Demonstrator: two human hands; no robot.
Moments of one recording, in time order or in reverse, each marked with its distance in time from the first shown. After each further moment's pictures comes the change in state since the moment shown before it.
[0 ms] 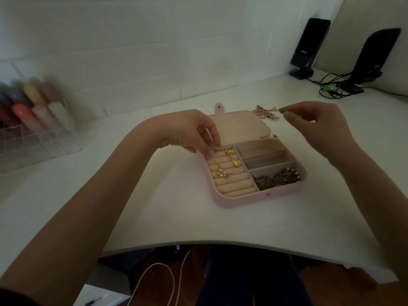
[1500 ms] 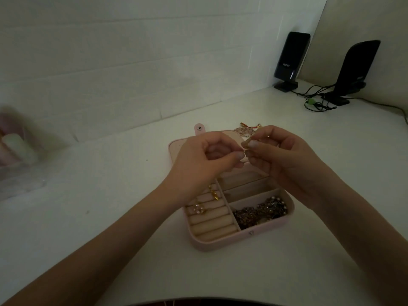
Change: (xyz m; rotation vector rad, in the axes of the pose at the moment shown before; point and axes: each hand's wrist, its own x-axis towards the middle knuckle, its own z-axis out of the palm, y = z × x) left_hand 0.028 0.031 0.067 -0.635 0.401 0.419; right_hand -0.013 -0.020 0.014 1.069 -0.312 0.270
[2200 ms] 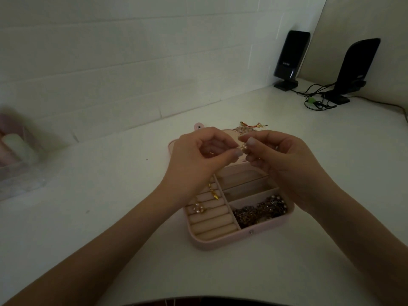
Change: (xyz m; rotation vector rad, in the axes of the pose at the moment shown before) left_hand -0.002 0.000 -0.002 0.117 0.136 0.127; right_hand -0.004 0.004 0.005 -0.208 0.058 -0.069
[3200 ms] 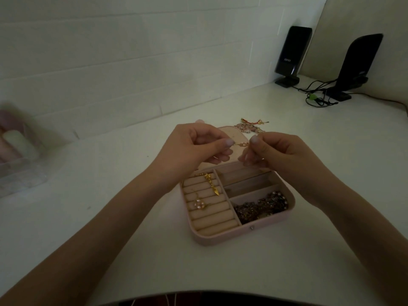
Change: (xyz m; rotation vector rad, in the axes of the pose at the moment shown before) left_hand 0.009 0.008 -0.019 -0.077 -0.141 -0.253; right_hand -0.002 -0.003 -0.006 -0.349 -0.111 -0.047
